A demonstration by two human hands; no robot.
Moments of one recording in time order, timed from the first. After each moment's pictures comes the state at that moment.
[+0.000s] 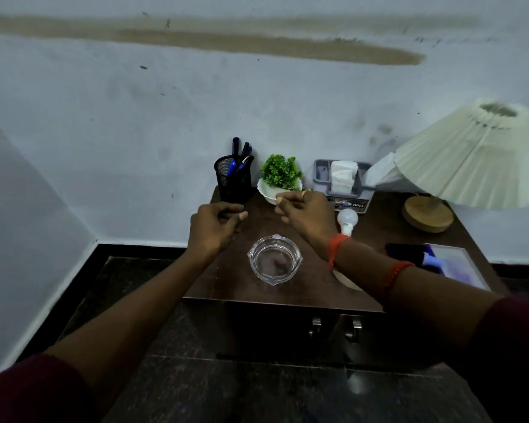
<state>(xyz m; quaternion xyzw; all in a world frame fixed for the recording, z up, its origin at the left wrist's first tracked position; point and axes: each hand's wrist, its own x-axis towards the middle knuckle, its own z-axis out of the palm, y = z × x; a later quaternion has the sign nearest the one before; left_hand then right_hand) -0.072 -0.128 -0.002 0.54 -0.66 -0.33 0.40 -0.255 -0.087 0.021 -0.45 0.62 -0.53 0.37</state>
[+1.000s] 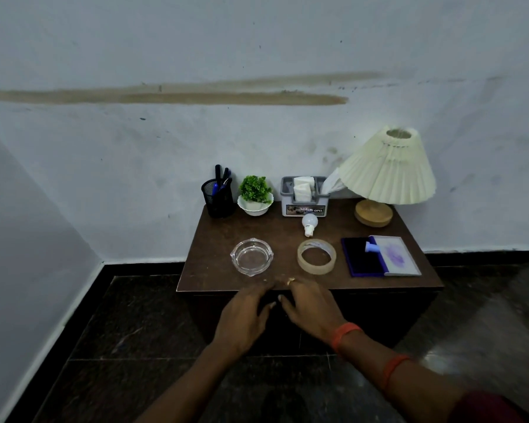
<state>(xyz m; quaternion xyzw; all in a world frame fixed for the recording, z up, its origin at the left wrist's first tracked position) -0.104 0.060 -0.031 0.46 -0.84 -0.20 0.21 -0.274 0.099 -0.014 -0.69 0.69 -0.19 0.13</state>
